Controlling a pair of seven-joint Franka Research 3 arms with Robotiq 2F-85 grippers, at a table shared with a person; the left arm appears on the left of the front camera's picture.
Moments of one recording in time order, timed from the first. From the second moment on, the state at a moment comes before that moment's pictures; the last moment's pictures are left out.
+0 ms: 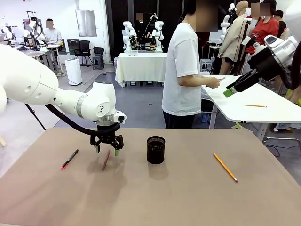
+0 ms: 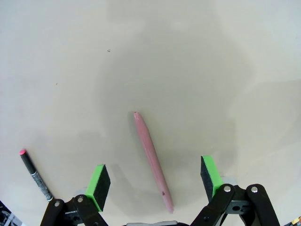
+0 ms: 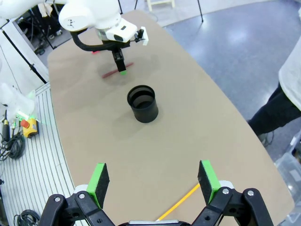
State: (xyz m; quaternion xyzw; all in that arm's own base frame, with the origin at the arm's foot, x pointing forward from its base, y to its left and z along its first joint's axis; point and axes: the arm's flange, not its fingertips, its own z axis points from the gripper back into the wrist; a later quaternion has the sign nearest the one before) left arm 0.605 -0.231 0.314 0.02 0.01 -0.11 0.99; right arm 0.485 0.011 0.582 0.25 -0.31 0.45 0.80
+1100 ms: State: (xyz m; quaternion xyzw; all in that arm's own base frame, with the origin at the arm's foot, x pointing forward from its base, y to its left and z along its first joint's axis) left arm 0.609 -0.226 0.309 0.00 0.01 -0.07 1.00; right arm 0.485 0.011 0.582 0.25 -0.31 0.45 0.80
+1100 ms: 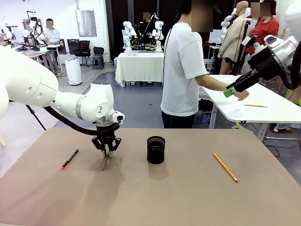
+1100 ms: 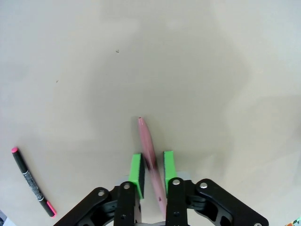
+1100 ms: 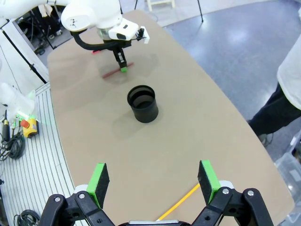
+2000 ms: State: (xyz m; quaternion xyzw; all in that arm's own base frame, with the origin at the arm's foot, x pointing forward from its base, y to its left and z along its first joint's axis) left arm 0.607 -0.197 0.388 -0.25 -0.05 -0.22 0.94; right arm 0.486 0.011 0.582 0.25 -0.31 0.45 0.80
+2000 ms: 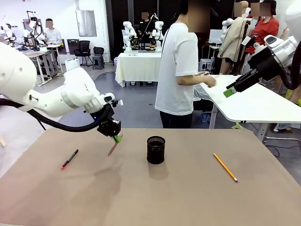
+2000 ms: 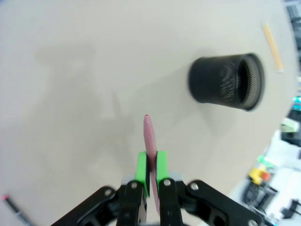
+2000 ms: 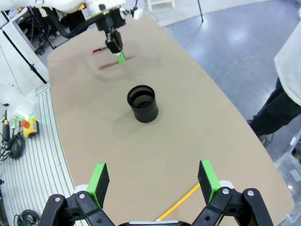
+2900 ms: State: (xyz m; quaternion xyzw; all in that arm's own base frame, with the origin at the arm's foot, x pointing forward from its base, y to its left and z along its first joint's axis) left arm 0.549 -0.150 0.443 -0.43 -0.39 -0.43 0.69; right arm 0.486 0.011 0.582 0.25 -0.31 0.45 0.80
